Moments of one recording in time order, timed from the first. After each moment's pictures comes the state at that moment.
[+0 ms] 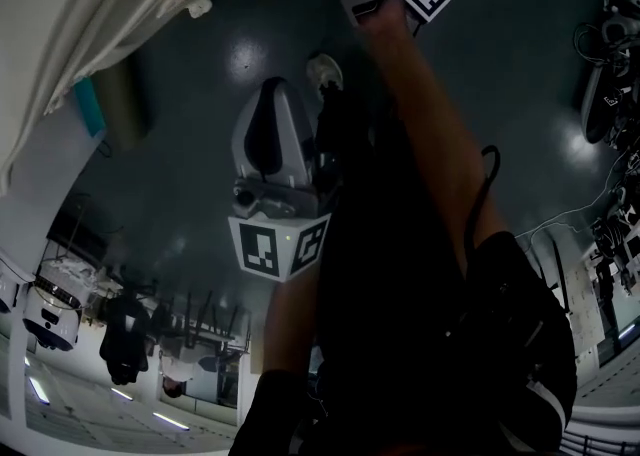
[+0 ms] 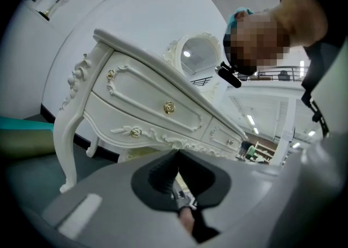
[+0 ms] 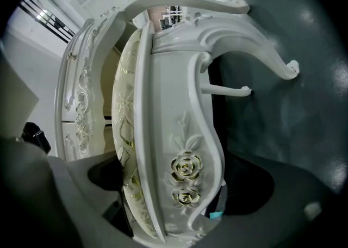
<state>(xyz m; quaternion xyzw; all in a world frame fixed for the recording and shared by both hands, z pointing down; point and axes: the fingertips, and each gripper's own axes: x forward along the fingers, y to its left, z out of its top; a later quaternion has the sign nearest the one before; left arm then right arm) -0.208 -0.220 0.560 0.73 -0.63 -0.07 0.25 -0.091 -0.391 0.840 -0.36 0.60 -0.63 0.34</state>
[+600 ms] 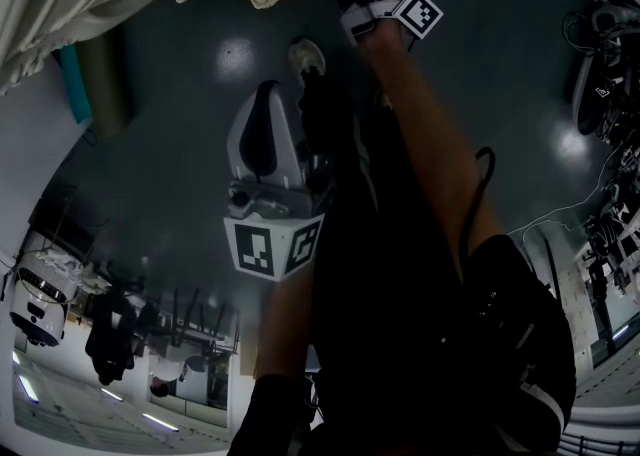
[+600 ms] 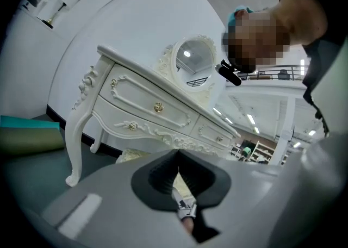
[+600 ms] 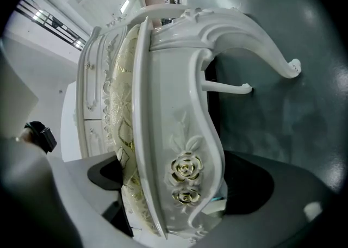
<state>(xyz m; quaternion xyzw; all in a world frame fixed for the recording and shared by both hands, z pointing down) -0.178 -0.156 0.544 0.72 -0.64 -0.07 0.25 -0.060 -0.295 0.842 -0.33 0.62 -0.64 0.32</state>
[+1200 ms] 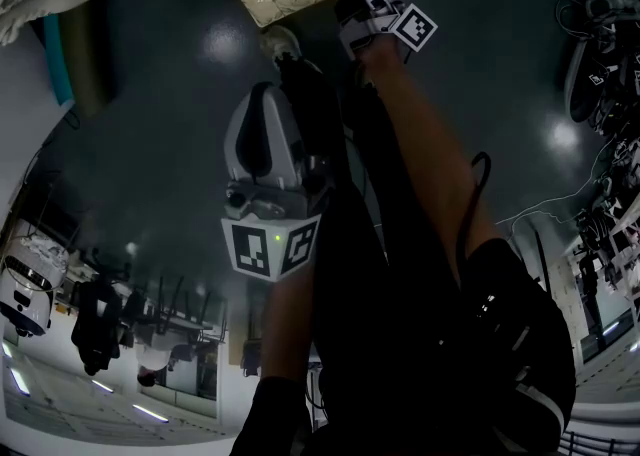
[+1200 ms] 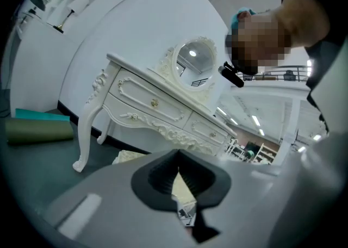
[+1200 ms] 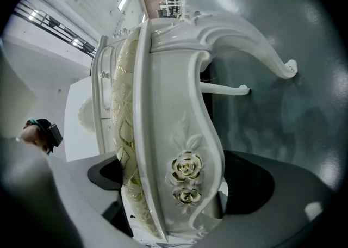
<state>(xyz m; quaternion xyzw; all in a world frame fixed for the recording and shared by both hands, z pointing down) -0.127 -0.095 0.539 0.70 -0.65 -0.07 0.27 -0.009 -0.199 0.843 -0.31 0.62 -0.65 0.30</state>
